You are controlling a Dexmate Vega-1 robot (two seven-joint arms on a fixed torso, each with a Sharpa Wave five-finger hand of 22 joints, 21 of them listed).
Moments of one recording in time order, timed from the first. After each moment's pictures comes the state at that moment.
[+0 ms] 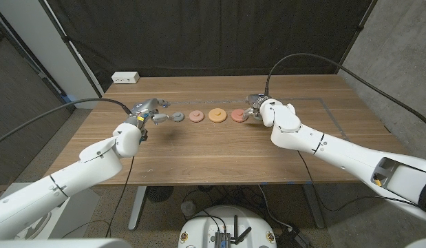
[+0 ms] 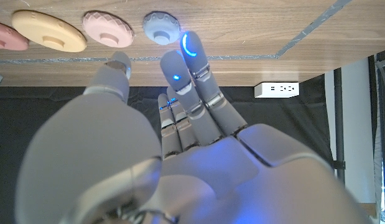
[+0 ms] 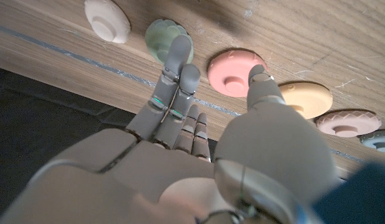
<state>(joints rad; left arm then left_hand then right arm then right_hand) 1.08 1.02 0.40 -2.09 0.20 0.55 0.30 0.93 -0.04 0.30 -0.16 0.31 0.51 0.00 0.22 0.21 0.55 -0.12 0.24 0.42 1.13 -0.22 1.30 0.54 0.92 -0.13 1.15 0.44 -0.42 -0.64 -1.05 -1.82 -0.68 -0.86 0.38 0.99 0.00 0.21 -0.15 0.28 0.24 0.00 0.21 0.27 0.27 -0.06 0.19 0.56 0.82 -0.10 1.28 0.85 0.90 -0.12 1.17 0.32</state>
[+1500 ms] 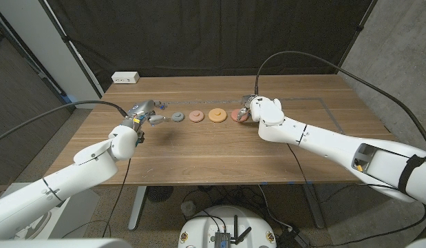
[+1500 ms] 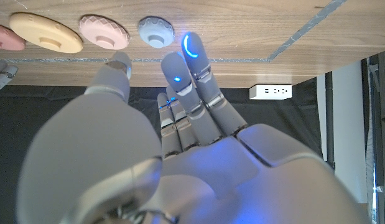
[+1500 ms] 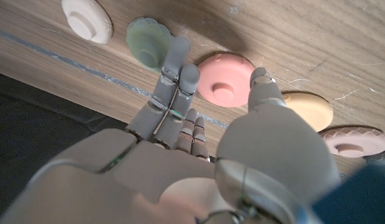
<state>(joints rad) 1.13 1.04 0.36 -2.10 0.17 0.54 0.33 0.93 -0.03 0.29 -0.16 0.32 0.53 -0.01 0.22 0.22 0.57 -0.12 0.22 0.43 1.13 -0.22 1.32 0.53 0.90 -0.12 1.21 0.41 -0.29 -0.54 -1.18 -1.68 -0.67 -0.92 0.46 0.97 0.00 0.19 -0.14 0.28 0.17 0.02 0.20 0.26 0.21 -0.03 0.18 0.54 0.80 -0.09 1.30 0.83 0.89 -0.12 1.19 0.29</state>
